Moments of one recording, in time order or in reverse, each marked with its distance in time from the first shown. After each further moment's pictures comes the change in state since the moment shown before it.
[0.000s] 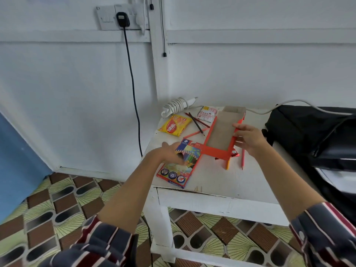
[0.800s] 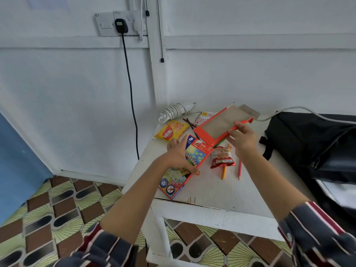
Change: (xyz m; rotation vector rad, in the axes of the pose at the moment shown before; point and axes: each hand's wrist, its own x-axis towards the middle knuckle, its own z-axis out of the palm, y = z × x) left_hand 0.003 0.045 0.004 -0.116 0.190 0.155; right_hand 0.028 0.001 0.015 0.285 0.157 -0.121
